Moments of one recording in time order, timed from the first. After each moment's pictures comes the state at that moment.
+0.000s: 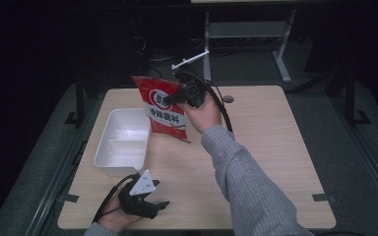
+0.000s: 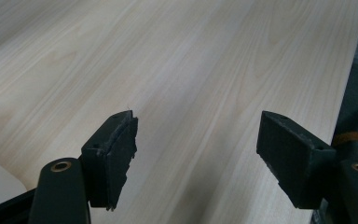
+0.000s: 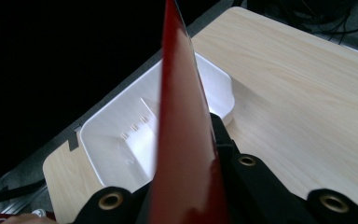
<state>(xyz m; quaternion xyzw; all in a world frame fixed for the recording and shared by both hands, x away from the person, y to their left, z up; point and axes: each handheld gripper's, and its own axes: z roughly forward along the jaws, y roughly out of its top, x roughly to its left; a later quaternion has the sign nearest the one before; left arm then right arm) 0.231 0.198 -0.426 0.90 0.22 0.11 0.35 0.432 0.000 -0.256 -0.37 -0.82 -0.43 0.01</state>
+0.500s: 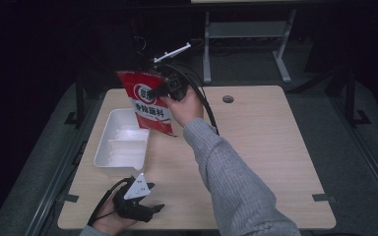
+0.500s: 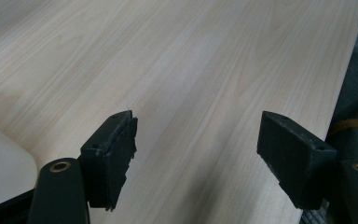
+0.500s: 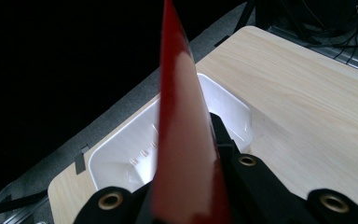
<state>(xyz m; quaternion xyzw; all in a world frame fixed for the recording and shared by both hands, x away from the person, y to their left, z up) 0.223 0.210 -0.427 0.90 0.22 0.12 0.35 0.448 0.042 -0.248 -0.36 -0.82 -0.44 0.01</state>
